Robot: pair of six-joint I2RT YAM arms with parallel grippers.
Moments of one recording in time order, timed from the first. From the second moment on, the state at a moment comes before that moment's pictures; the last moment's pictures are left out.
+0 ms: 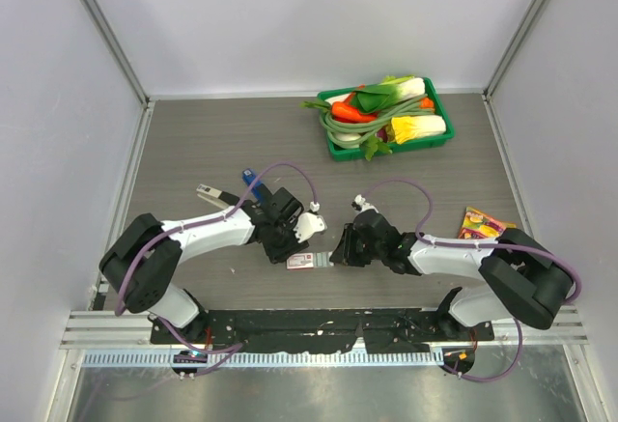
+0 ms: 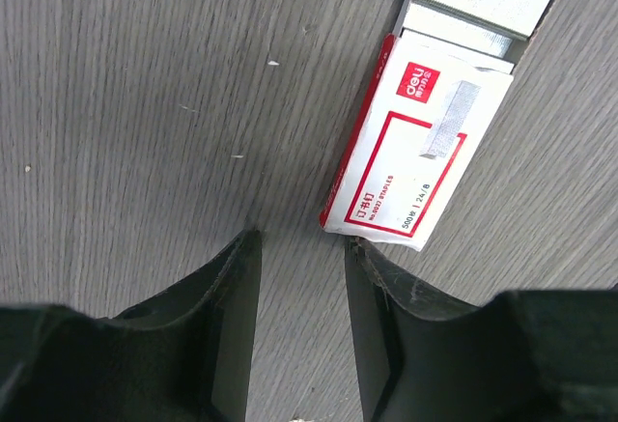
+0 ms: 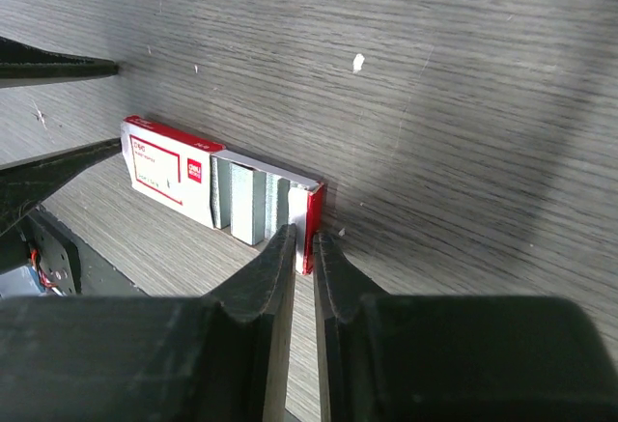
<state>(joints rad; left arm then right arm) -0.80 1.53 0.83 -0.50 0.15 0.37 0.84 1.37 0.45 0.14 -0.11 0.89</state>
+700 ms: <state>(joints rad) -0.81 1.57 0.87 -0.52 0.17 0.35 0.84 1.45 0.45 0.26 -0.17 0.93</state>
